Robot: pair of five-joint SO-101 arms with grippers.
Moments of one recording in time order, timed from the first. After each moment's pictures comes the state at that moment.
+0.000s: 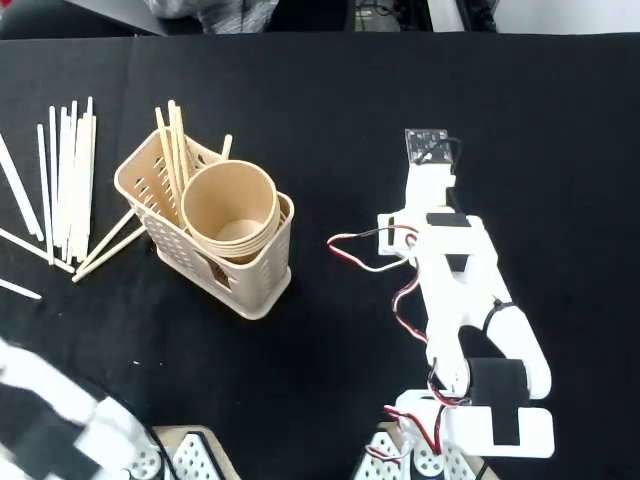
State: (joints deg) left arm -61.5 -23.8 16.8 56.2 5.5; right arm 0.8 -7.4 45.4 38.0 0.8
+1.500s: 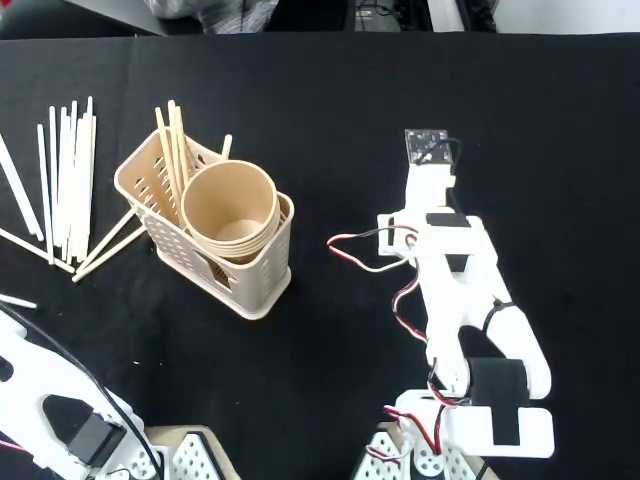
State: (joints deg) left arm -63.3 78.2 -89.0 78.4 20.5; right arm 0.8 -7.4 45.5 38.0 0.8
